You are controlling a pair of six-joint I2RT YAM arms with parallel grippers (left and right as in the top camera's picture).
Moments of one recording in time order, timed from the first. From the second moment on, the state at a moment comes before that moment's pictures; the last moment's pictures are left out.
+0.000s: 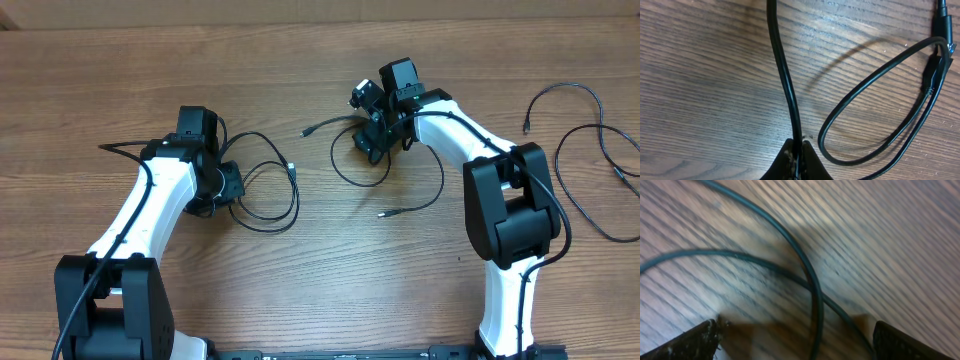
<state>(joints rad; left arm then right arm) -0.06 1.65 1.10 -0.87 0.07 -0.37 0.31 2.20 1.56 -0.51 -0.13 -0.46</state>
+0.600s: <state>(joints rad) -0.06 1.65 1.10 -0.88 0.07 -0.37 0.14 2.22 1.58 -0.49 -0.29 -0.14</state>
